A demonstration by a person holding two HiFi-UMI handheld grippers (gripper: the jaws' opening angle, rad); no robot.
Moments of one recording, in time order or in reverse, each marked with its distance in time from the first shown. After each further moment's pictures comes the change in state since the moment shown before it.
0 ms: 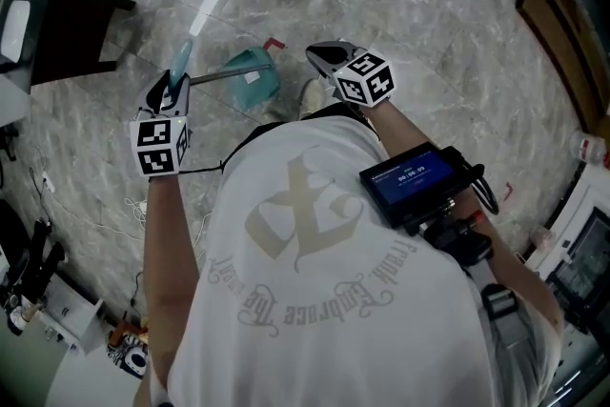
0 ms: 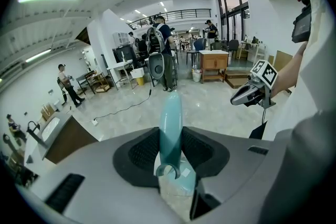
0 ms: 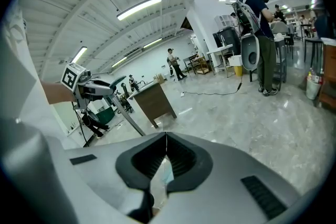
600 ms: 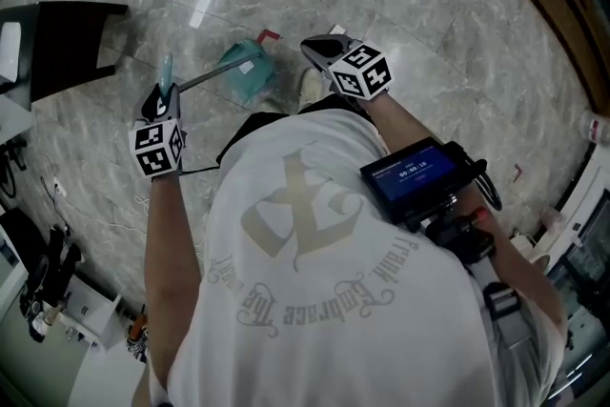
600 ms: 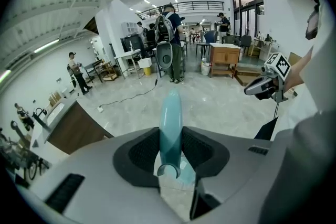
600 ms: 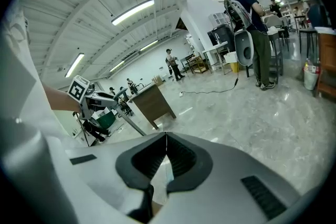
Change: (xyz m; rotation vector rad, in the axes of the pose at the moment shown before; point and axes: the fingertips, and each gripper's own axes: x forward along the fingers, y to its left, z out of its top) left arm 0.019 0.025 -0.056 -0.096 0.071 0.059; right arm 0.003 -0.001 -0.008 0.040 -0.012 0.001
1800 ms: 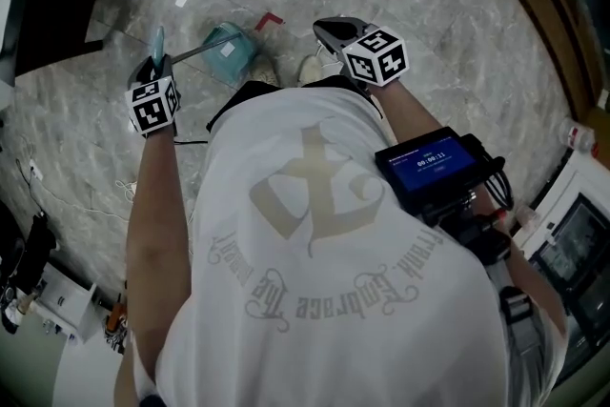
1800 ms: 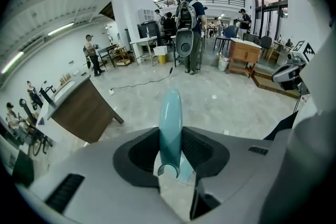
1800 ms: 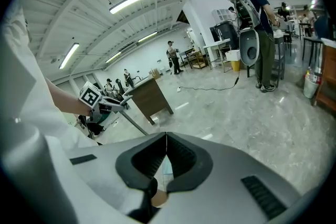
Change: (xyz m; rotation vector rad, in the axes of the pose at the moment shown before) left arm 0.052 0.055 -0.054 -0.139 0.096 0.084; right arm 0.006 0.001 0.012 -0.027 0.067 -0.055
